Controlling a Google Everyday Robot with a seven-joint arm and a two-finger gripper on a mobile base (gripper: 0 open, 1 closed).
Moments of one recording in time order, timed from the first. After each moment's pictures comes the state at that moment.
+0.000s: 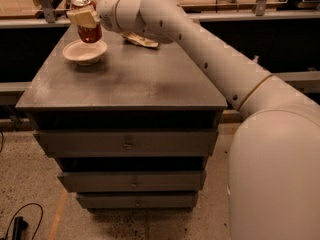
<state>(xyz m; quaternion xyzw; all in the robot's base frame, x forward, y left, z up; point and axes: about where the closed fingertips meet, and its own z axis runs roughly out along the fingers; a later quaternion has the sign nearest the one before) 0.775 0.213 1.013 -0.42 0.59 0.30 0.62</state>
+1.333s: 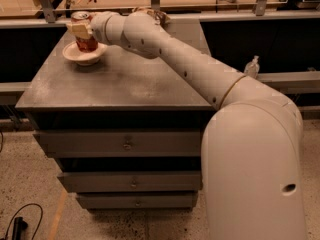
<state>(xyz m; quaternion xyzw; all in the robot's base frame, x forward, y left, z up) 0.820 0.238 0.959 -0.35 0.63 0.29 0.62</state>
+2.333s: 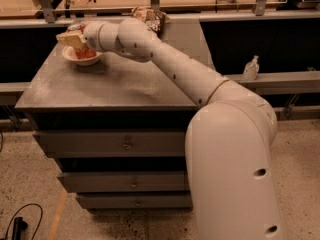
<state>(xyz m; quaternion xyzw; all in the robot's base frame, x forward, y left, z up) 0.819 0.270 0.929 -0.38 0.63 0.33 0.59</state>
